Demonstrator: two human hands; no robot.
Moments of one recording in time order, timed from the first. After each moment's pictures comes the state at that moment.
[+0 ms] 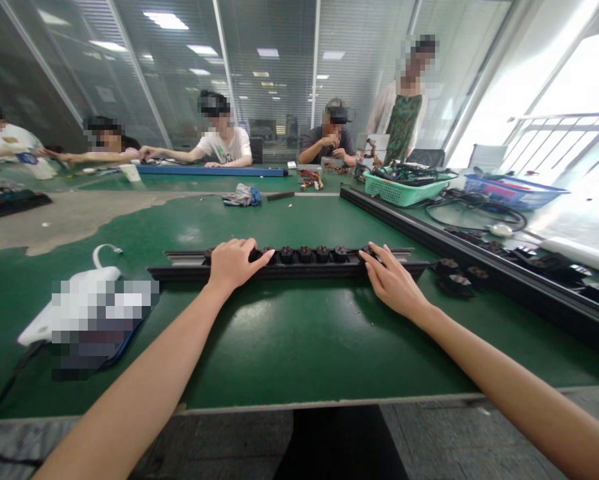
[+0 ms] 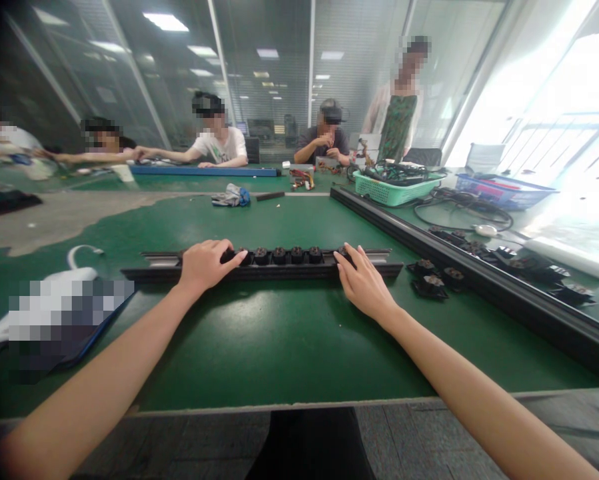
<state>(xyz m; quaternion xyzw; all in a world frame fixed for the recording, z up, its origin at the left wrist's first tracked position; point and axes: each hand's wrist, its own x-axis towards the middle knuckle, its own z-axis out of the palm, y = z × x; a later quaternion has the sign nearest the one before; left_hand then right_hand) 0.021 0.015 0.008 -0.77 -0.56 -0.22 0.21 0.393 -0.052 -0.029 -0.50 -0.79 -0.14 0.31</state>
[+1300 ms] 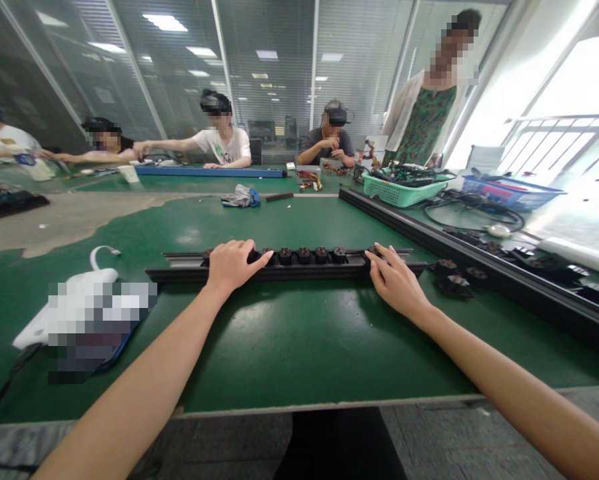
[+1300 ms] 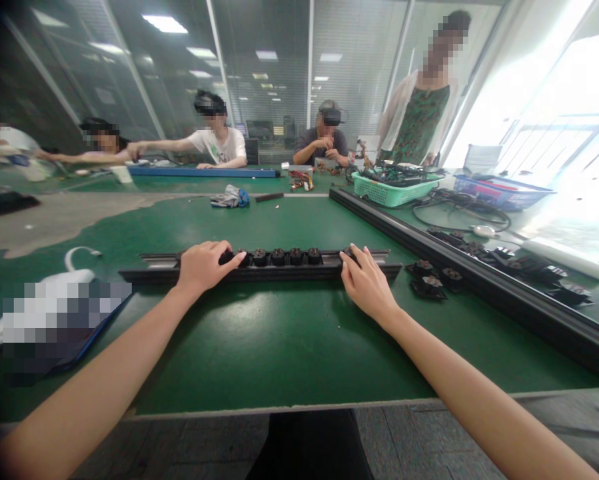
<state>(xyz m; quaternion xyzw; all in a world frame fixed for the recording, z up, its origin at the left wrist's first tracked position) 0.022 0.013 0.010 -0.77 -0.56 -0.21 0.19 0.401 -0.046 -0.034 -0.53 -0.77 -0.15 0.33</state>
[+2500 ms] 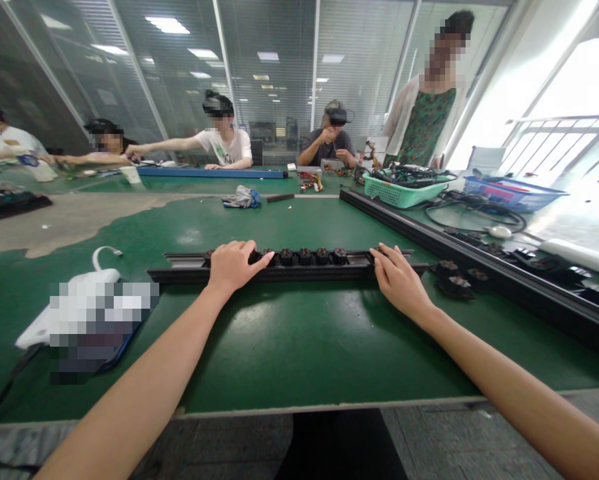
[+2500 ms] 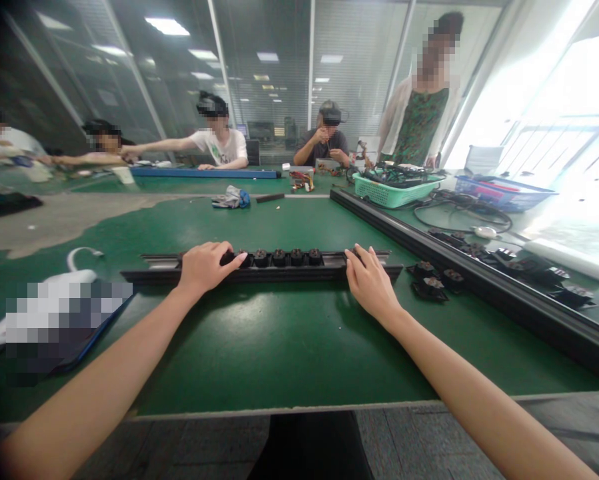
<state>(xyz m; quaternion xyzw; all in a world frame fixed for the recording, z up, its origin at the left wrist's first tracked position) 0.022 0.013 0.011 -0.77 -0.56 -0.22 0.19 0.402 -0.044 -0.030 -0.53 -0.76 -0.15 0.35</state>
